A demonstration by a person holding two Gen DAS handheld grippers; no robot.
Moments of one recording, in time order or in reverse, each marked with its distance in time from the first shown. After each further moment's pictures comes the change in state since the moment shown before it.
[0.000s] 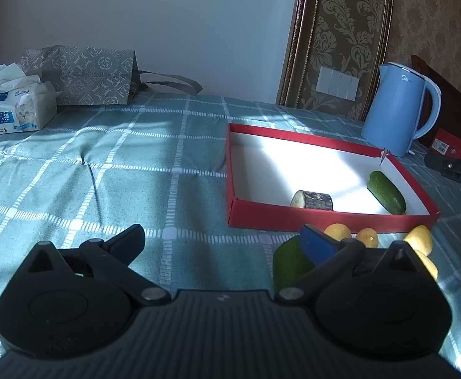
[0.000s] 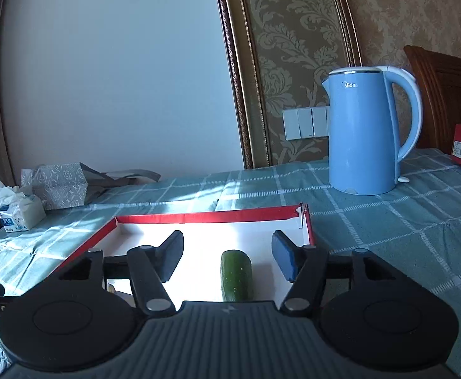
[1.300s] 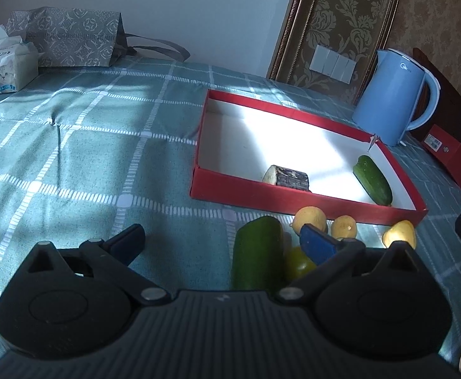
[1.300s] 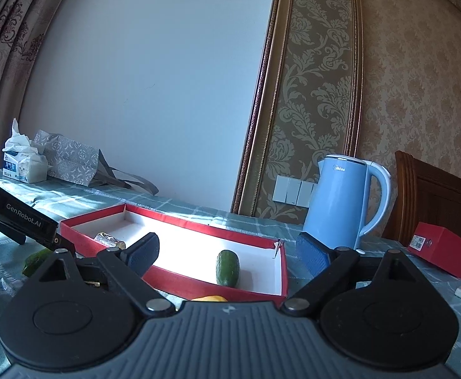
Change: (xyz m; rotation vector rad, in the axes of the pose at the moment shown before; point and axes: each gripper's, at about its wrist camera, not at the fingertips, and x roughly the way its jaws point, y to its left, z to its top) left arm 0.019 -0.017 -0.003 -0.071 0.114 -0.040; right arm -0.076 0.055 -0.055 -0.352 -0.196 -0.117
